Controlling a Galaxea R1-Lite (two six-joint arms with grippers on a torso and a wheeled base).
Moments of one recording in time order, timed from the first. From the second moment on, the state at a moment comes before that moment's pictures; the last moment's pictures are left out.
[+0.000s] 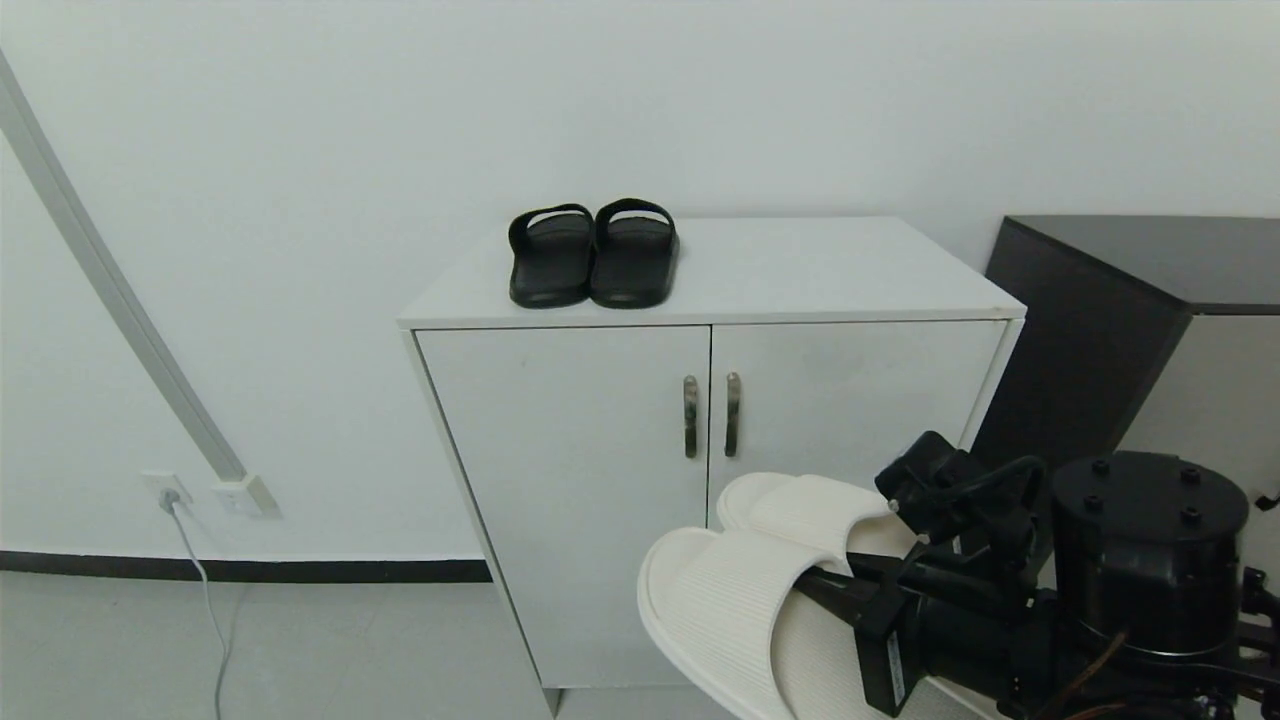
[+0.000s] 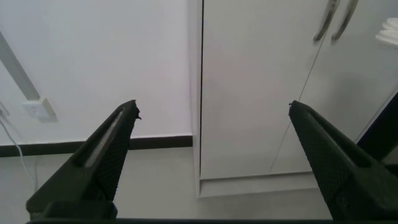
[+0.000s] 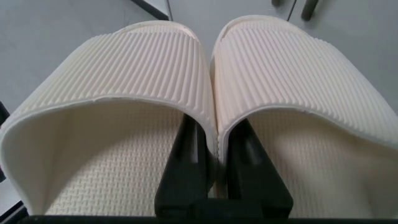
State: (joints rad) left arm 0.00 0.00 0.00 0.00 -0.03 0.00; right arm 0.87 1.57 -0.54 -0.73 -0.05 0.06
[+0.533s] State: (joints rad) left arm 0.00 0.00 0.00 0.00 -0.03 0.00; right arm 0.87 1.57 -0.53 -0.73 -0.05 0.06
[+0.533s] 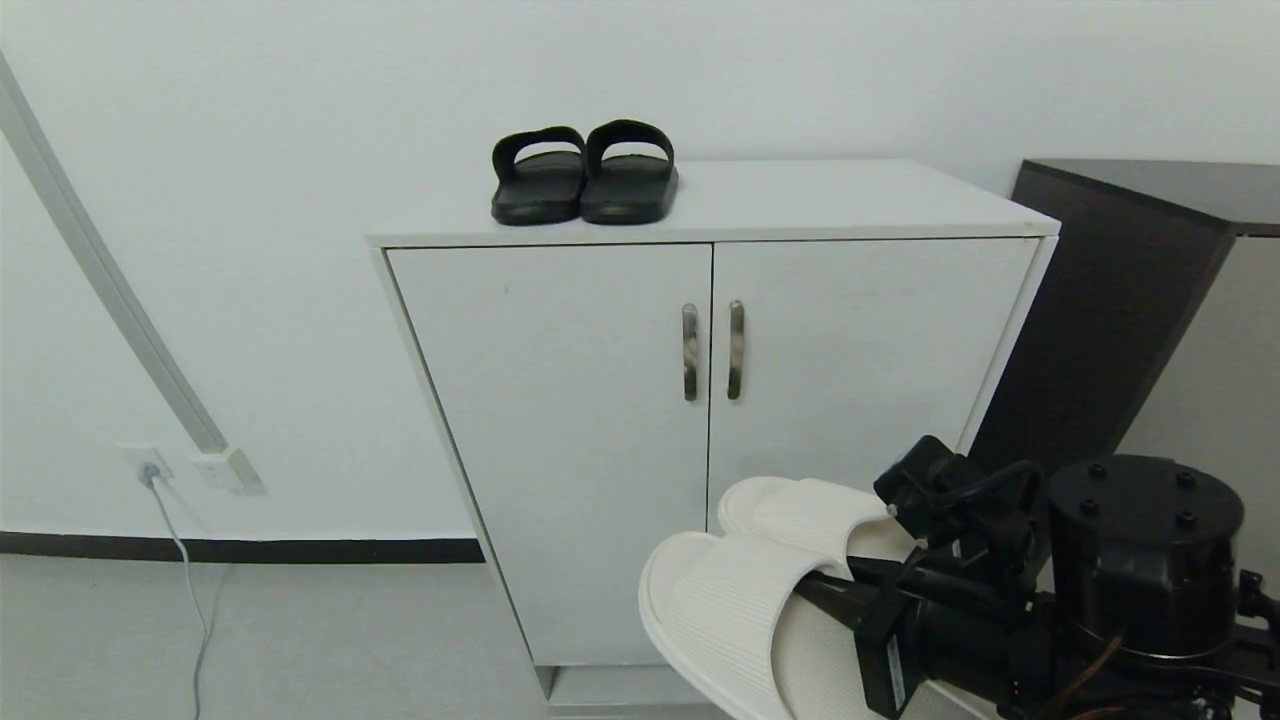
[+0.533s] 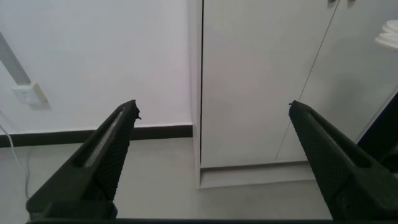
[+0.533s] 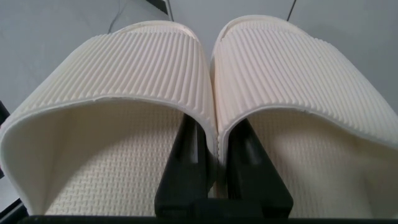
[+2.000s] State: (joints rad) left arm -0.01 0.25 -0.30 -0.04 -0.09 -0.05; right arm 0.87 1.57 -0.52 -0.73 -0.05 0.04
